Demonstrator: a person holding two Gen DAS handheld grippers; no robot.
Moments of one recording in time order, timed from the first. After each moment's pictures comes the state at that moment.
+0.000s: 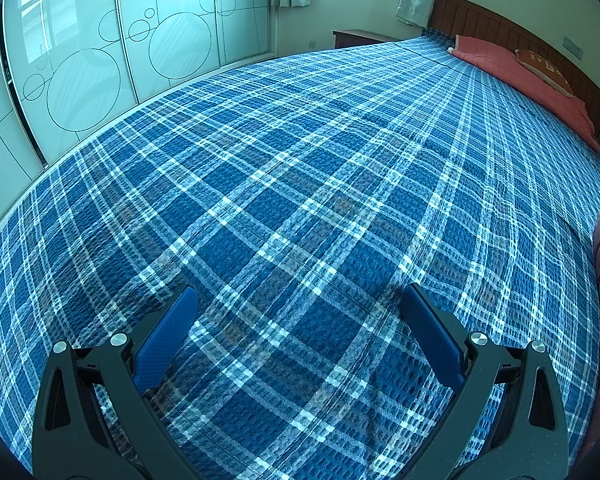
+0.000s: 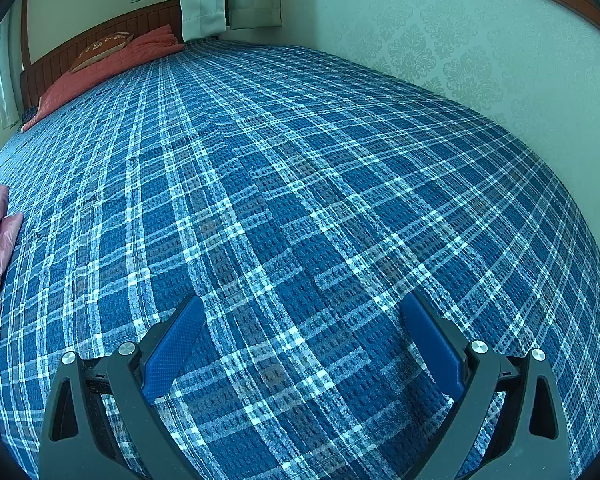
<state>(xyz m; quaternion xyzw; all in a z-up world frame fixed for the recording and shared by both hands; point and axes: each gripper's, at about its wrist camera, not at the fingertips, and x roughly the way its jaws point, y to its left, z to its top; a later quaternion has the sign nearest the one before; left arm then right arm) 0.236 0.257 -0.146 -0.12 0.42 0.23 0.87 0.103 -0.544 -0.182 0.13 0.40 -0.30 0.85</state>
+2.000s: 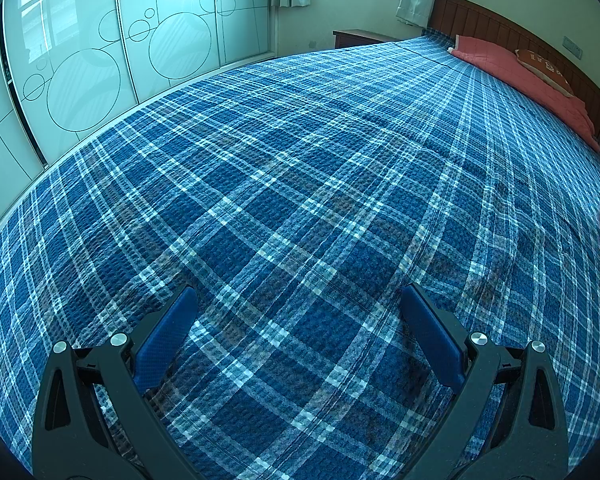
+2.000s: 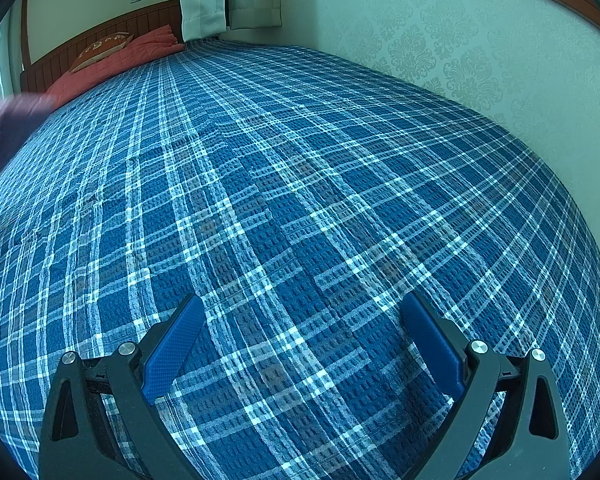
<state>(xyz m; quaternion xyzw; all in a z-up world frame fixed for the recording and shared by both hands) 0.236 0.257 -0.147 -0.12 0.42 0.23 0.87 0.104 -0.544 -0.182 0.13 0.40 -0.31 0.85</state>
